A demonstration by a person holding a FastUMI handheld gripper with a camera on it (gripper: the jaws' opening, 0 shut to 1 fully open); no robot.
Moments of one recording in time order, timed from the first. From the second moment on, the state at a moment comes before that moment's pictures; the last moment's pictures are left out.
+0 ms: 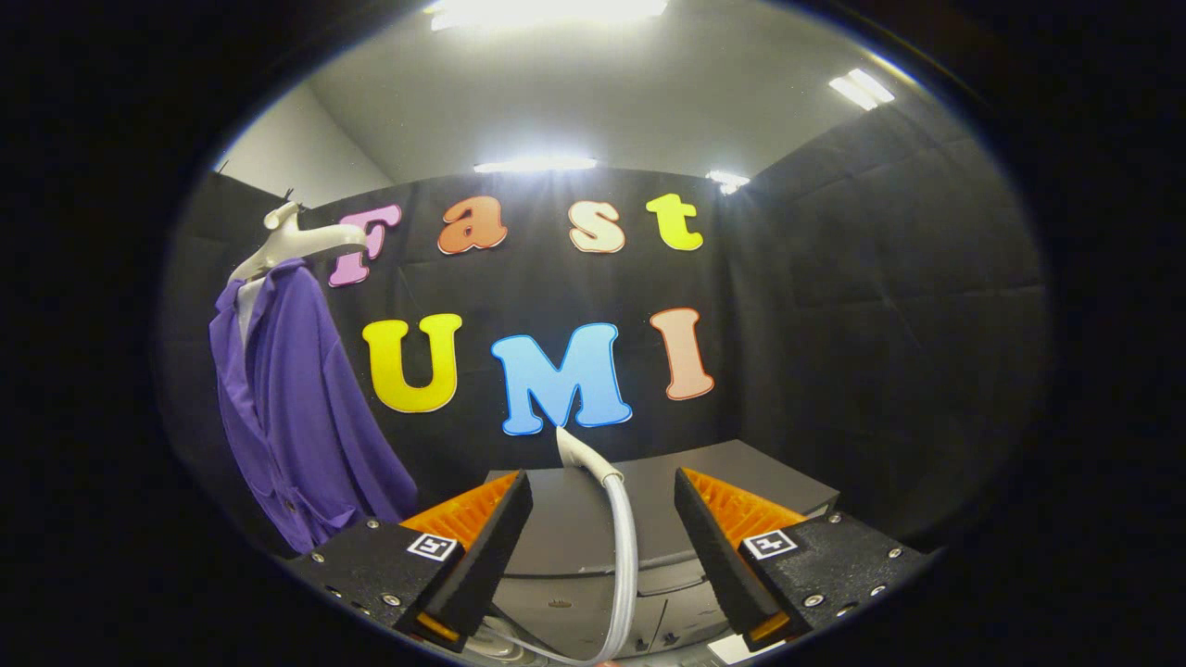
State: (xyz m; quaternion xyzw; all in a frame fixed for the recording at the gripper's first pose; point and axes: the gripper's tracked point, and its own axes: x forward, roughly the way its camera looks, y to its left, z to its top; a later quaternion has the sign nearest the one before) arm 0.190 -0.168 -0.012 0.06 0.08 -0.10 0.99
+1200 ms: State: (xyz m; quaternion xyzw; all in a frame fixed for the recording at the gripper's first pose) arm 0.434 -0.177 -0.187 0.39 0.36 0.09 0.84
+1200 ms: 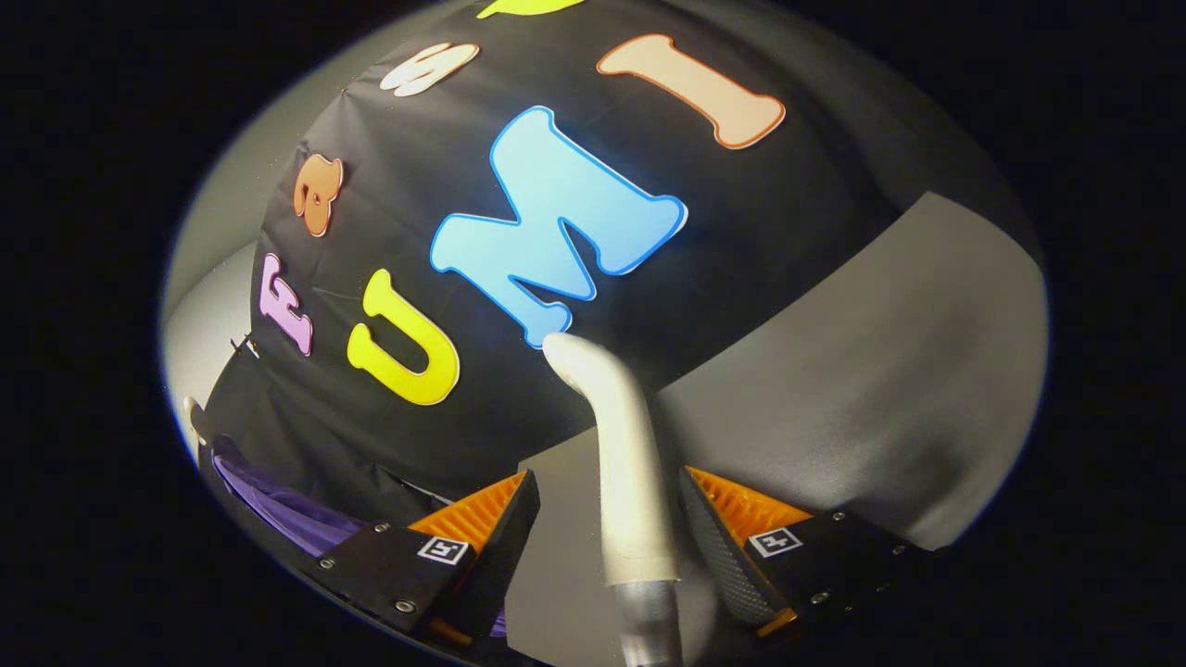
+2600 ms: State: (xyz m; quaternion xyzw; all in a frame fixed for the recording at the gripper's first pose) arm 0.322 -0.146 -0.102 0.41 0.27 0.05 0.87
